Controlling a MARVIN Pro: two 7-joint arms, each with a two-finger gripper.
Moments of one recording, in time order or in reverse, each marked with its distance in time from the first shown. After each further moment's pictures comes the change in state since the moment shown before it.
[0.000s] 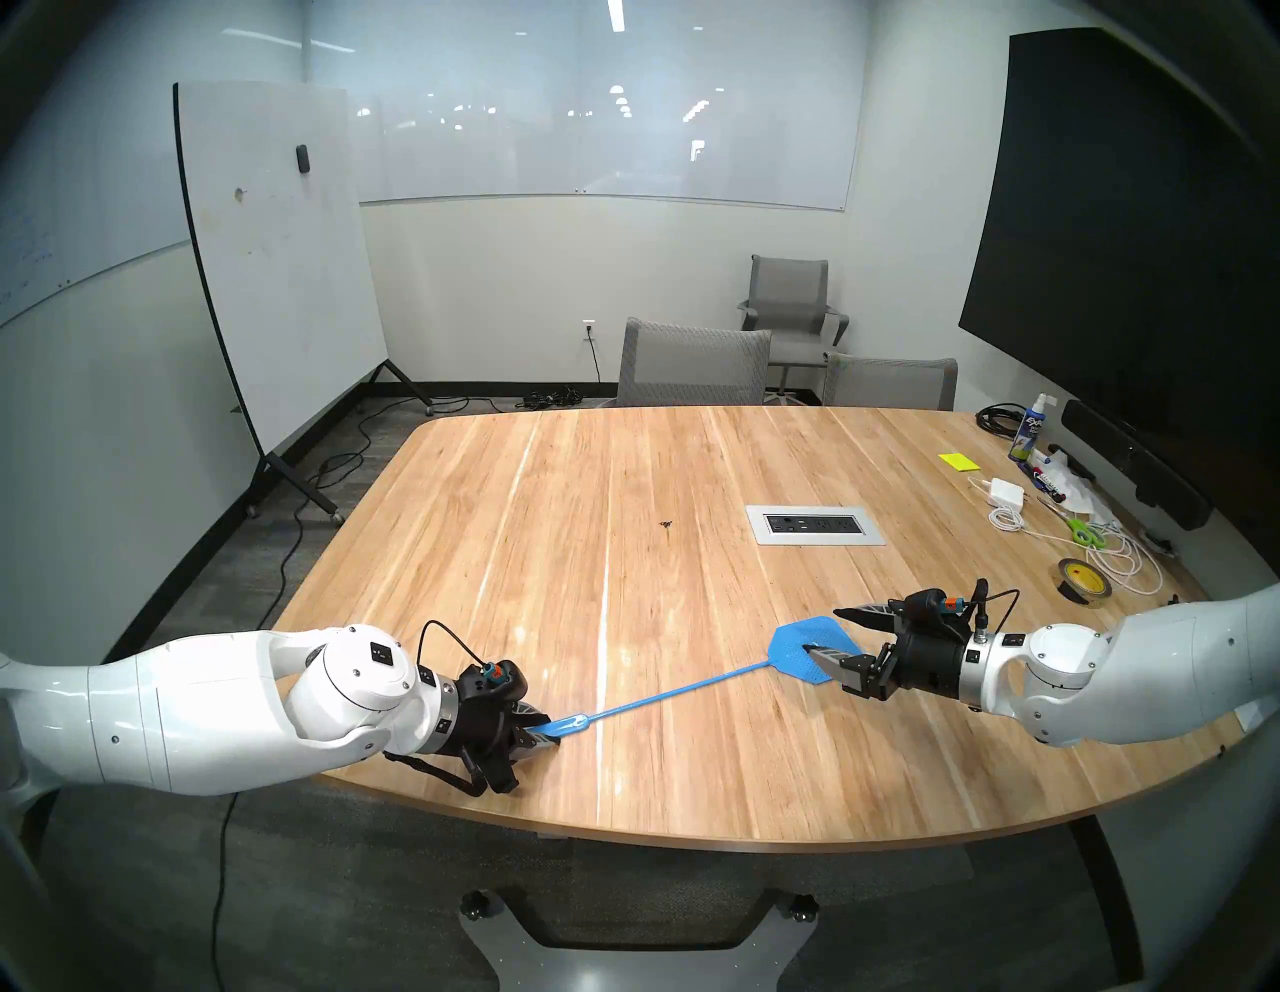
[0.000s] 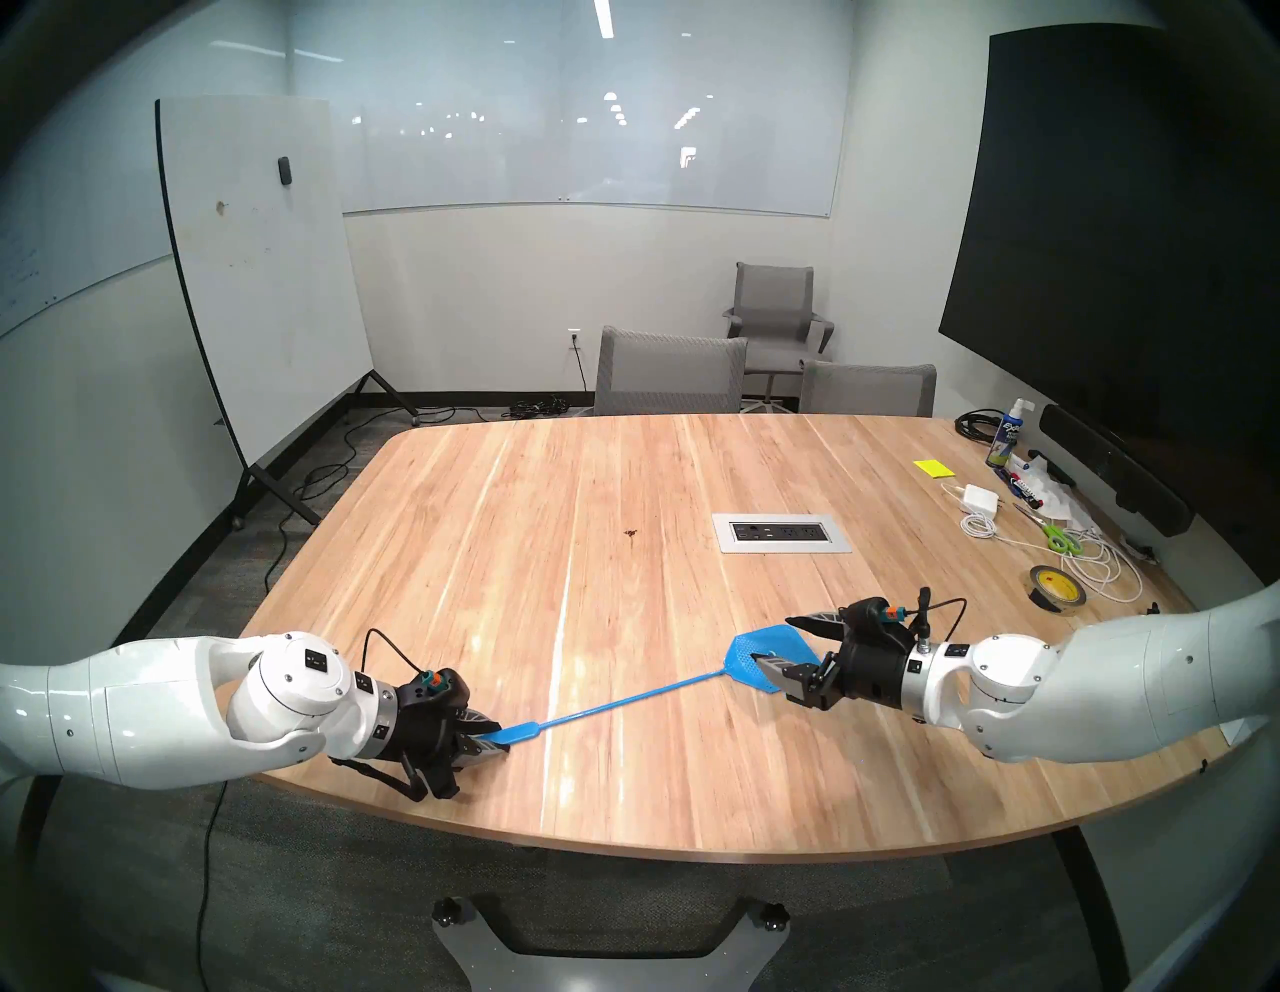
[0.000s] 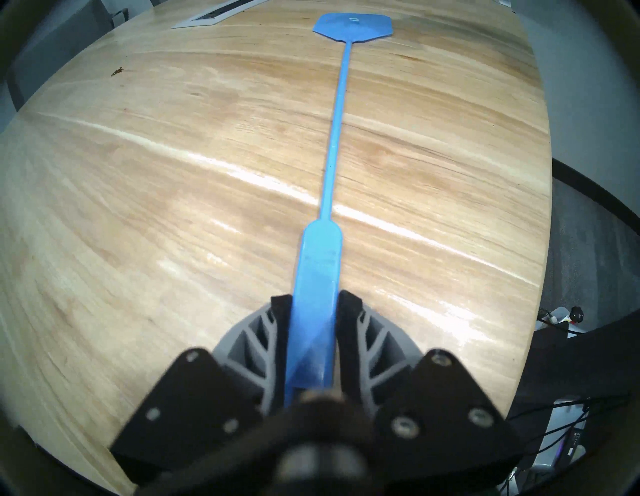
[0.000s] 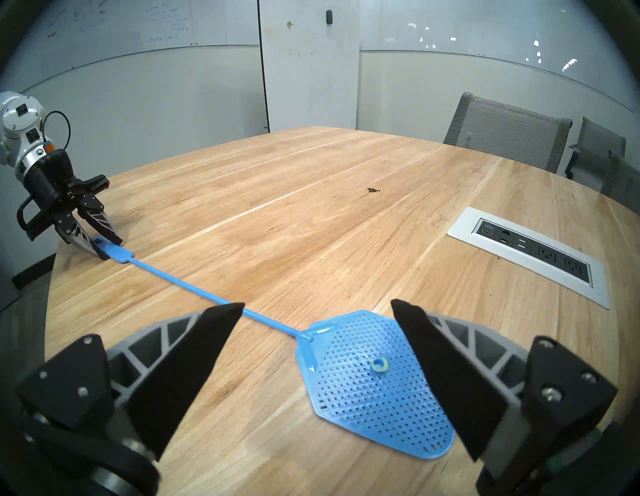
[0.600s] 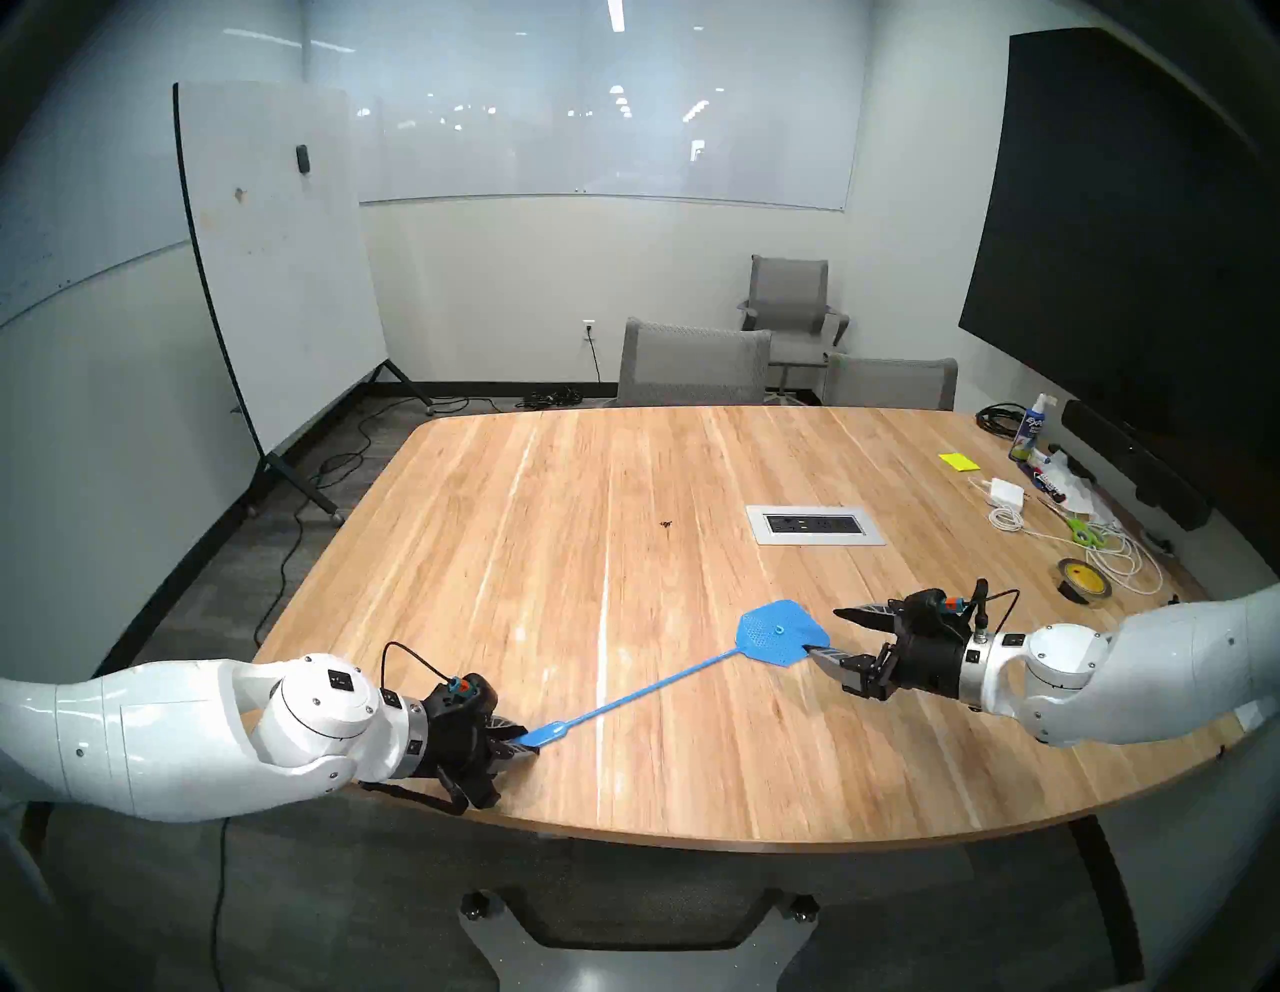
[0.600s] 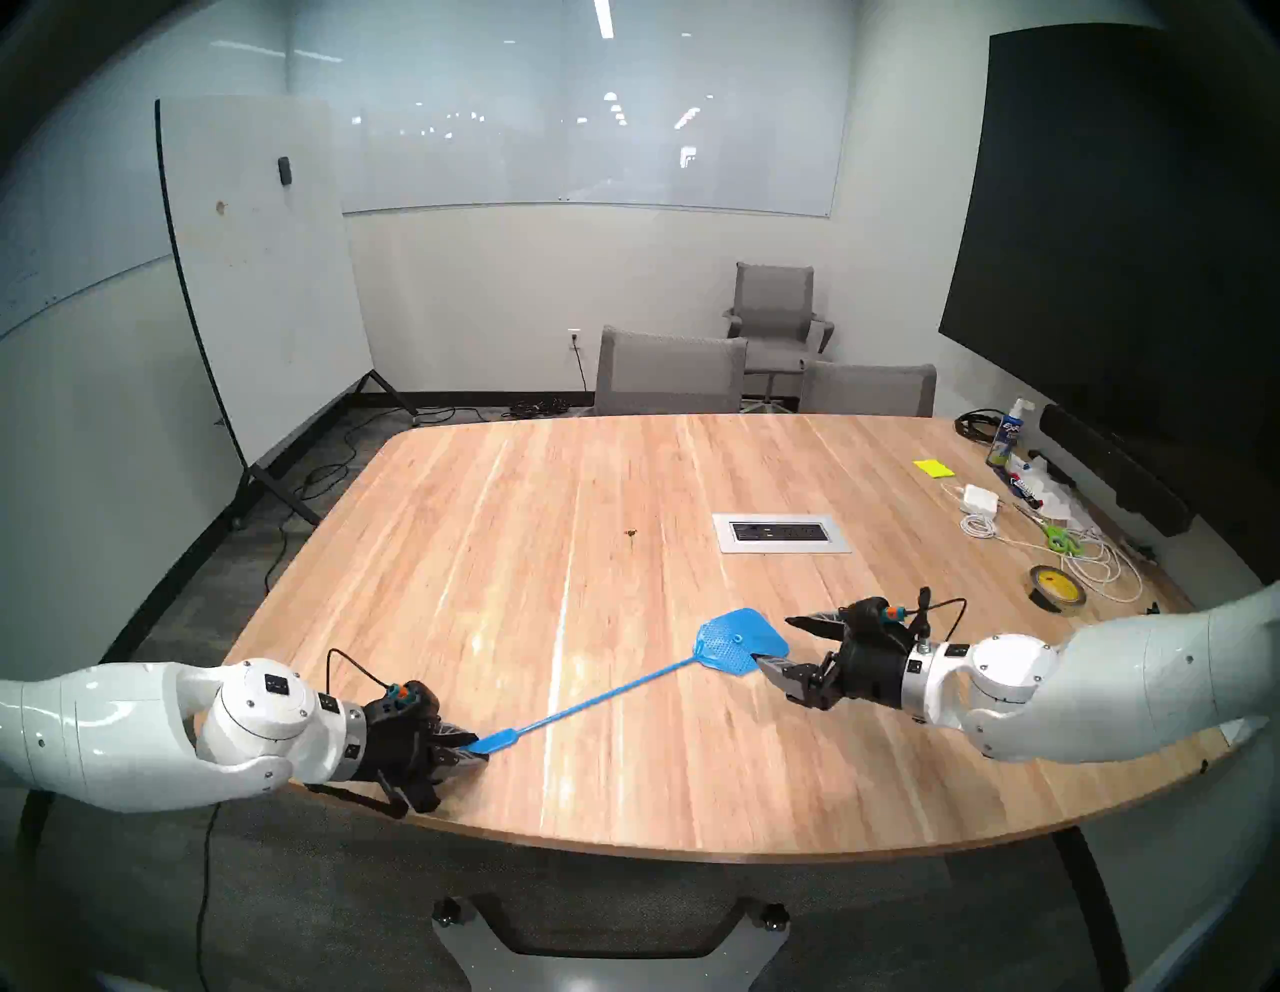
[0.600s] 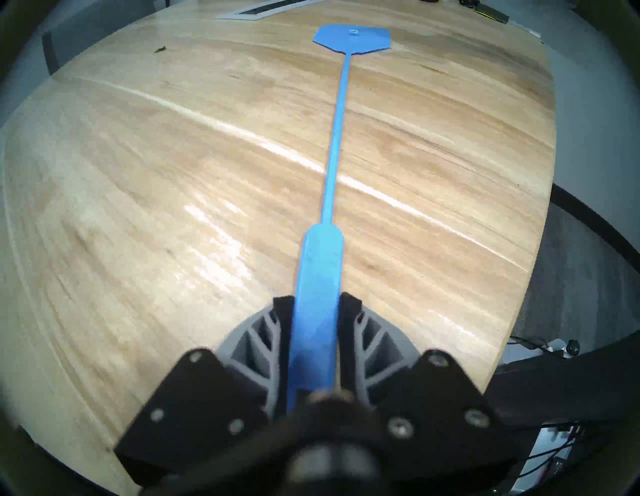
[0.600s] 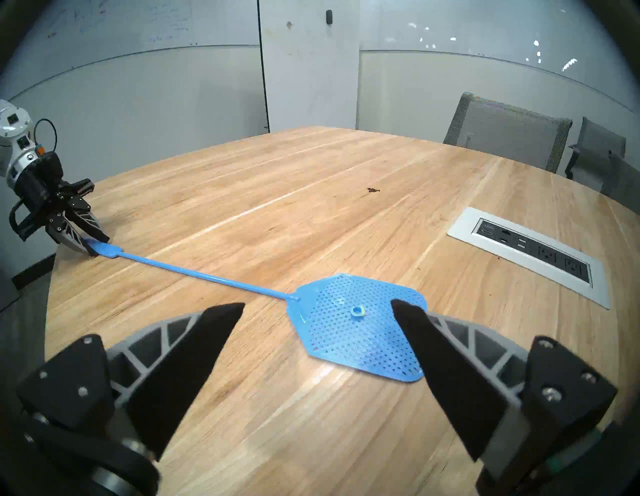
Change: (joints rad) left arm 0.052 0.103 0.020 -0.076 -0.099 -0.076 0.121; right arm 0.000 0.000 0.000 0.000 0.000 0.000 0.000
